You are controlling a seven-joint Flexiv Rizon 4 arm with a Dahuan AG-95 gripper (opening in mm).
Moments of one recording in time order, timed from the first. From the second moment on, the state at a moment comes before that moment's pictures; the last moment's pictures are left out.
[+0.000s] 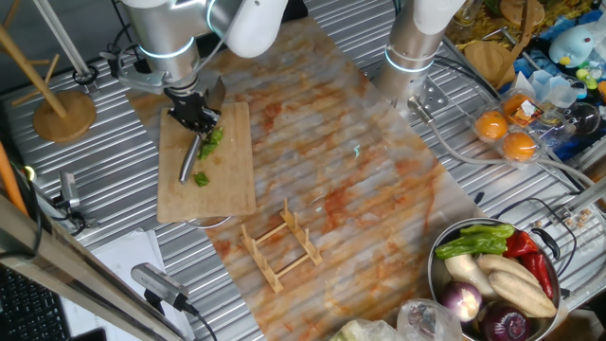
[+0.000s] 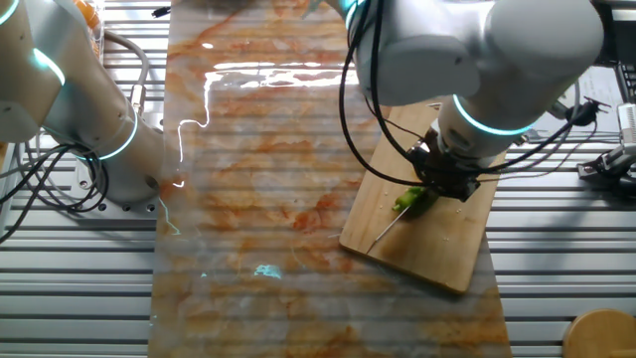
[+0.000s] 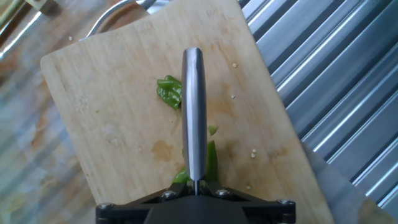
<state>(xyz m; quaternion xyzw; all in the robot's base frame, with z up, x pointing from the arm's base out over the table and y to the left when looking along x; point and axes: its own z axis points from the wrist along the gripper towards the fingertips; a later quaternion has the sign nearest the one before) 0.549 -0.071 0.075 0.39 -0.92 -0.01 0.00</state>
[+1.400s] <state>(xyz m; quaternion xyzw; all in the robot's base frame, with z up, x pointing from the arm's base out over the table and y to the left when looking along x) 0.555 -0.075 0.069 0.40 -0.92 0.00 0.00</state>
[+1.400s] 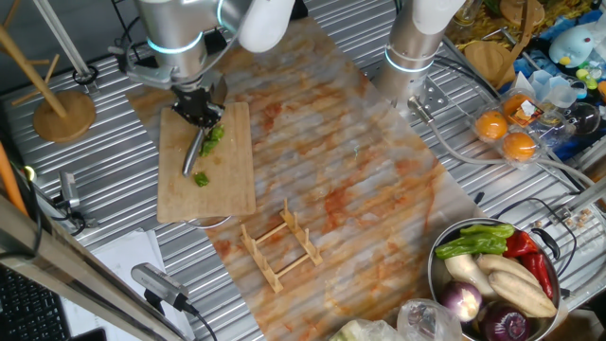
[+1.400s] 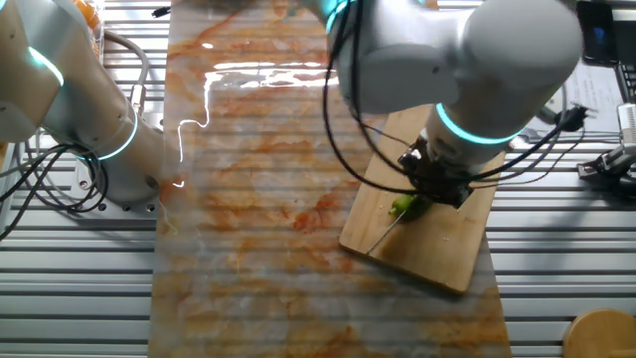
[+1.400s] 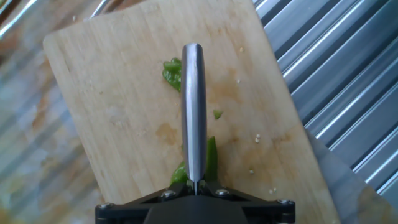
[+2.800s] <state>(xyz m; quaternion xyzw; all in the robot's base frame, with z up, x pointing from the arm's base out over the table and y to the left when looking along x) 0.540 -0.089 0.070 0.44 -0.89 -0.01 -0.09</state>
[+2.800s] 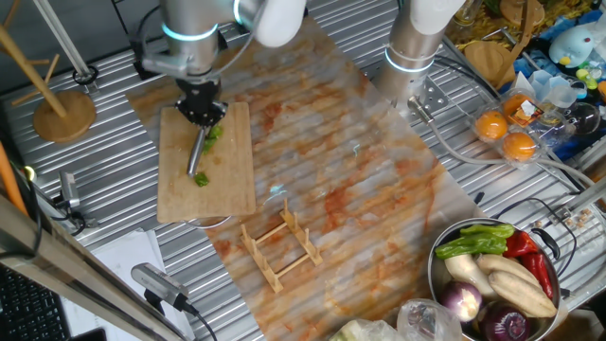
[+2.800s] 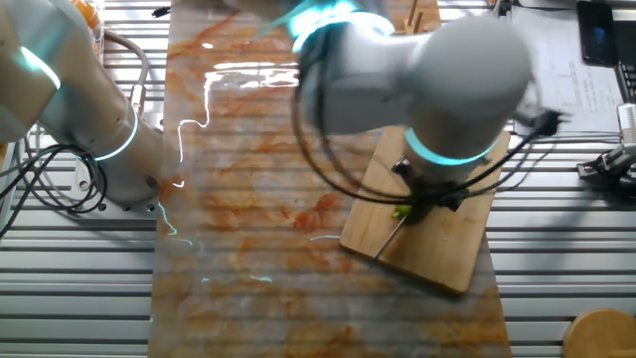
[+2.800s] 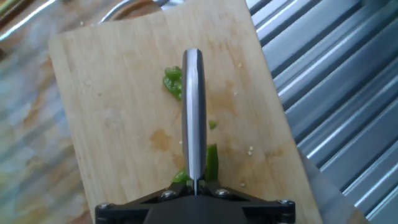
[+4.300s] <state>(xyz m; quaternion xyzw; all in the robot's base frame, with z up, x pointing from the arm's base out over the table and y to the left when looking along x) 0.562 -0.078 0.069 0.43 -0.89 -0.05 -0.13</state>
